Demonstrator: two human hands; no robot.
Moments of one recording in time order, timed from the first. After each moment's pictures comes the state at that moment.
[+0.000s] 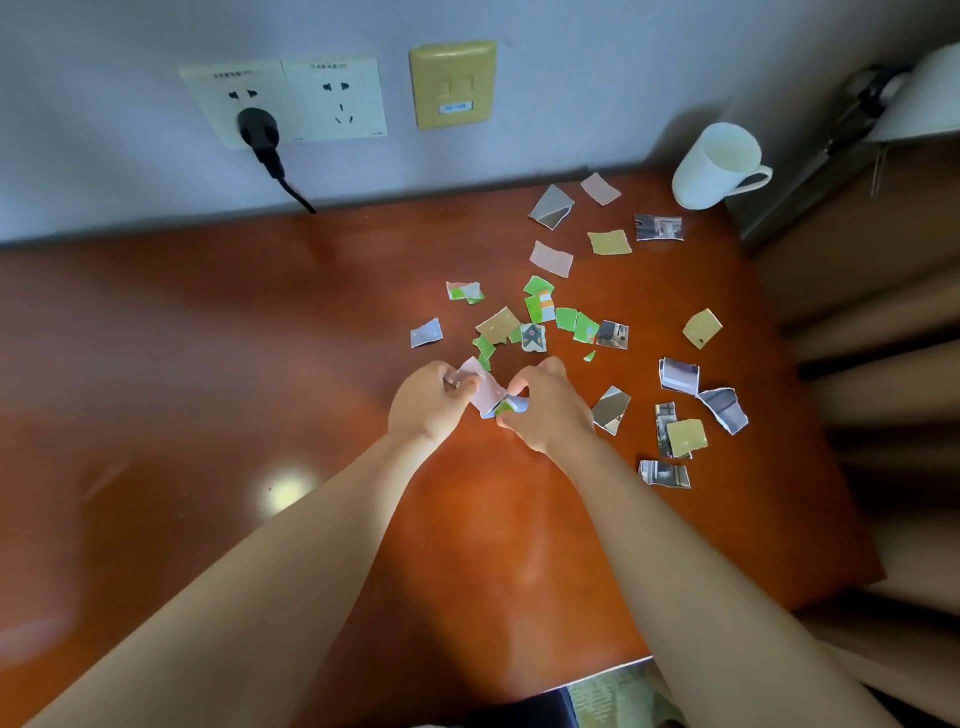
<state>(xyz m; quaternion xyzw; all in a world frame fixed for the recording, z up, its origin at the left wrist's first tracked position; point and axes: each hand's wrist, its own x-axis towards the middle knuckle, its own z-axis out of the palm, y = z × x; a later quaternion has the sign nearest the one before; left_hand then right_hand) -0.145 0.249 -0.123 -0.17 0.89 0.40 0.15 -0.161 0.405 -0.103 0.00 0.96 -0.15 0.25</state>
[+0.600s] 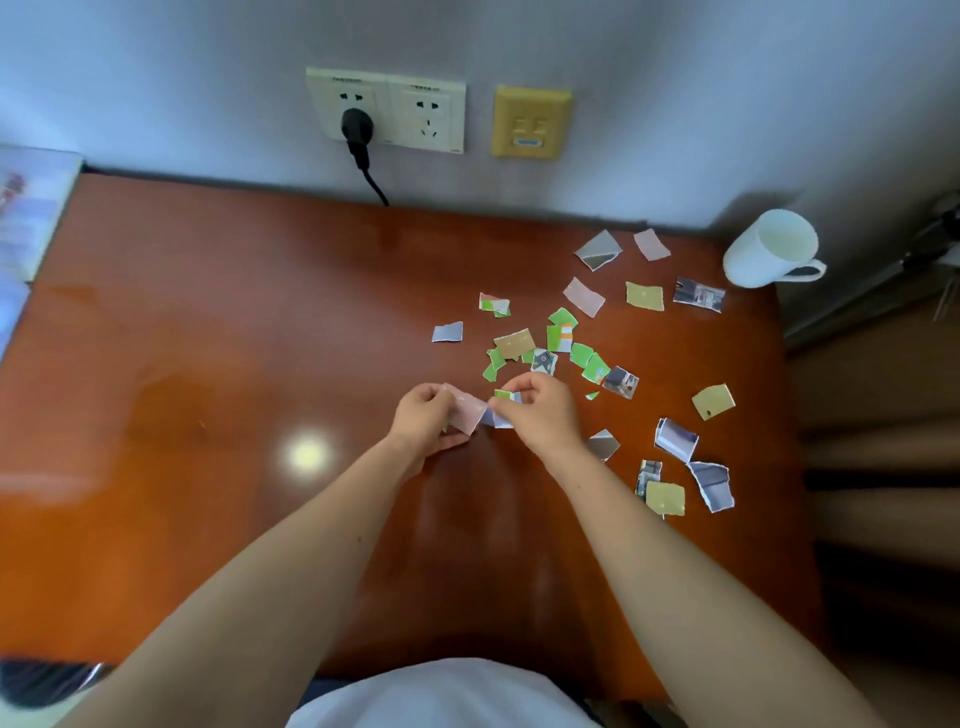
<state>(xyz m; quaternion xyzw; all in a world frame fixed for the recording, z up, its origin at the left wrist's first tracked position) -0.114 0.280 -0.096 -0.48 0.53 0.69 0.12 -0.174 0.415 -0.077 0.03 0.85 -0.44 0.28</state>
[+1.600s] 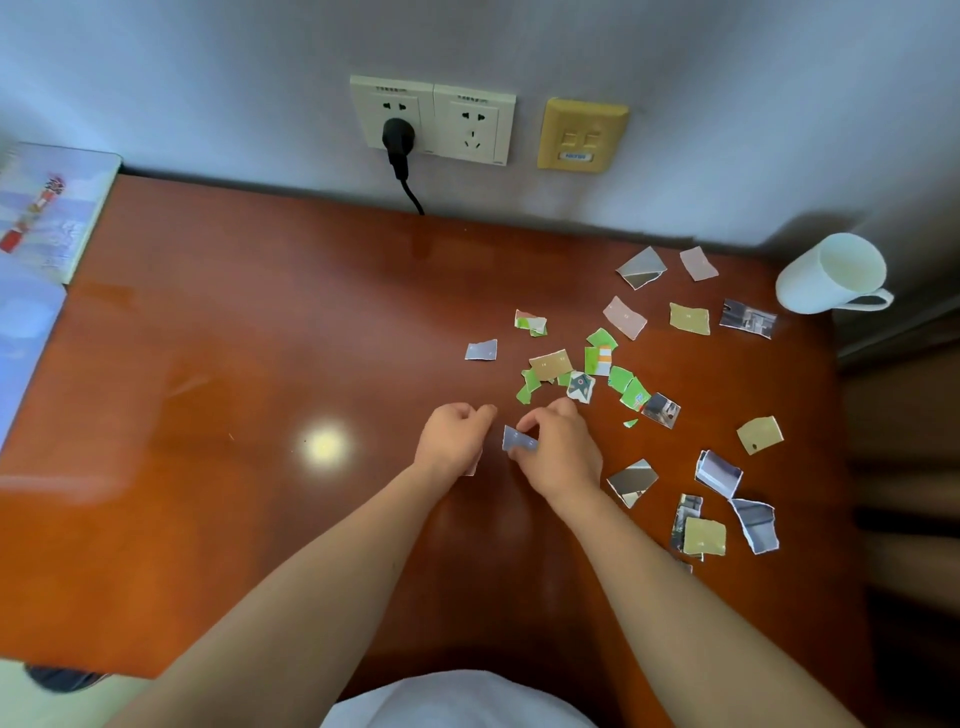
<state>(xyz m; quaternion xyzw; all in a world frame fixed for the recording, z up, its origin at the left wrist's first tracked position) -0.122 0.269 -0.102 -0.43 0.68 0.57 0.16 -0.167 0.398 -0.100 -0.12 0.95 -0.15 0.24</state>
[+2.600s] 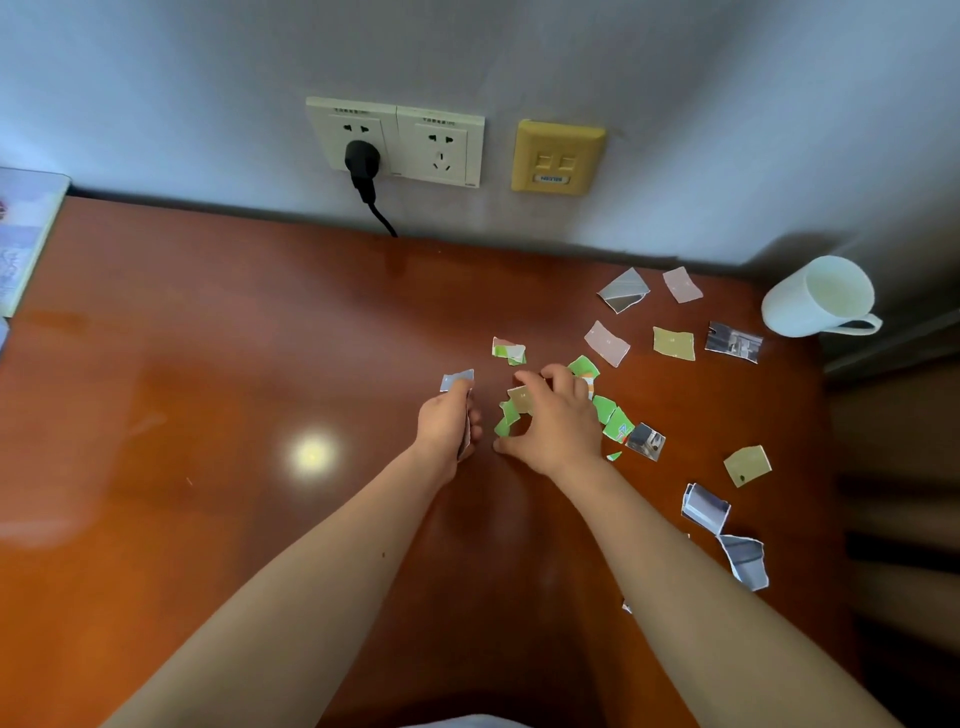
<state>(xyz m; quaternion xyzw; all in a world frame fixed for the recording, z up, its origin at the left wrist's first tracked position) -0.186 0.265 -0.098 -0.52 0.45 0.71 0.11 -0.239 0.392 -0.095 -0.18 0.95 -0.11 0.23</state>
